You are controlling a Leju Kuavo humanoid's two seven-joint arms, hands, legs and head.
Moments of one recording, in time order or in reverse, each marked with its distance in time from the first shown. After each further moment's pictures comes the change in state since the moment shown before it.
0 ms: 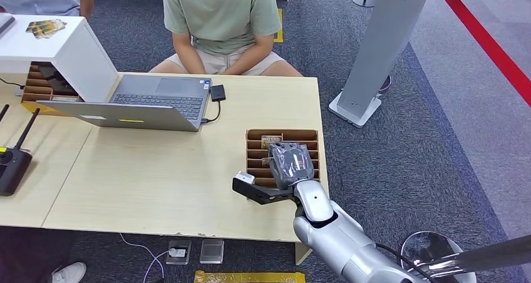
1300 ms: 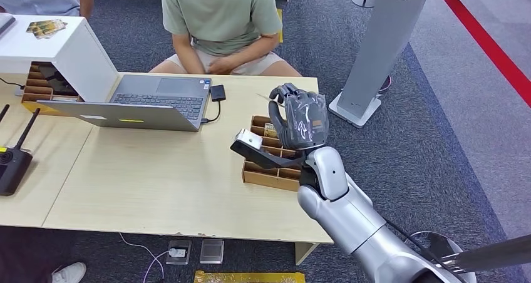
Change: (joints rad) left arm 0.002 0.003 0.000 0.000 0.015 -0.039 -0.002; right arm -0.073 -0.030 -0.151 -0.287 0.033 -0.234 -0.115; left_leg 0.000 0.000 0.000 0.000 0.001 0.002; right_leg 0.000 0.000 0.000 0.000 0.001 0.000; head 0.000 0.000
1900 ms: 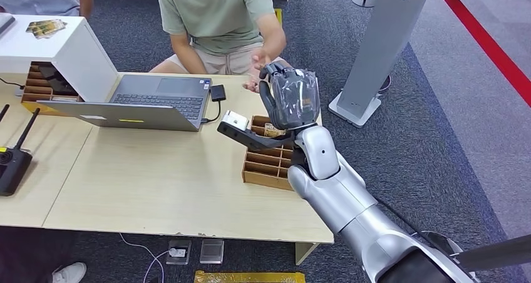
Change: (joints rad) left arm 0.000 0.000 0.000 0.000 0.109 -0.005 -0.115; right arm -0.118 0.102 -0.045 0.175 0.087 -0.009 -0.018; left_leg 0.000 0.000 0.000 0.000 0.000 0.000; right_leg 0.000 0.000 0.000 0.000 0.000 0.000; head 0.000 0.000
